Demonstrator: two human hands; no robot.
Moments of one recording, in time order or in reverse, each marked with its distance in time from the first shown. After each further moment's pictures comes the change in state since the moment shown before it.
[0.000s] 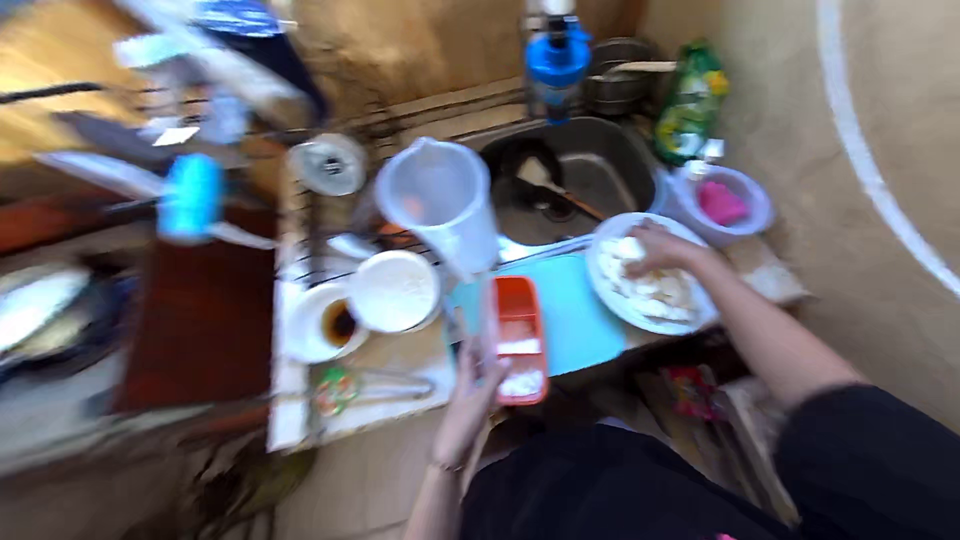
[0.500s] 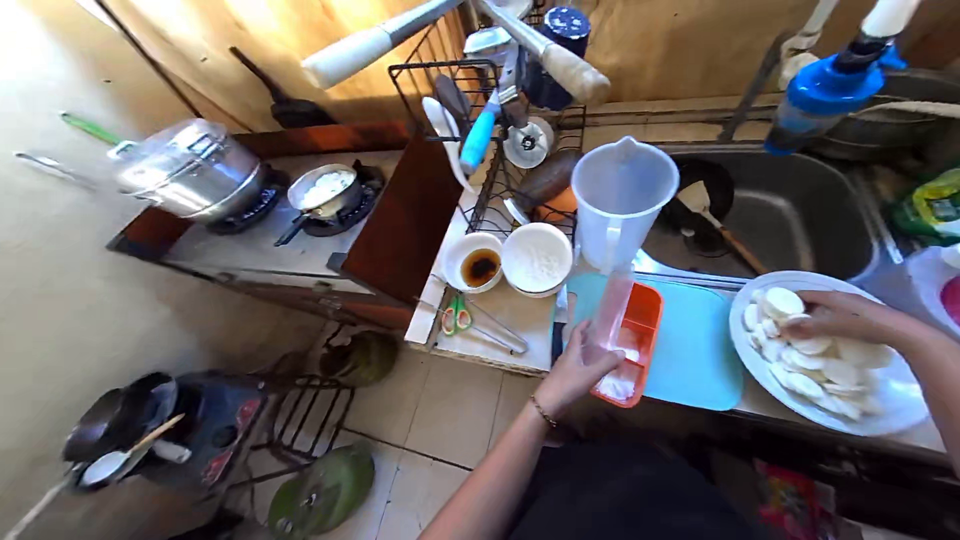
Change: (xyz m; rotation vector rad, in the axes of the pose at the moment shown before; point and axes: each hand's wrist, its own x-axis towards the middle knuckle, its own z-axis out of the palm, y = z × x) left_hand 0.008 -0.004 -0.013 0.011 -0.010 -0.011; right_hand 0.007 -0.043 -0.036 -0.027 -0.298 -0.090
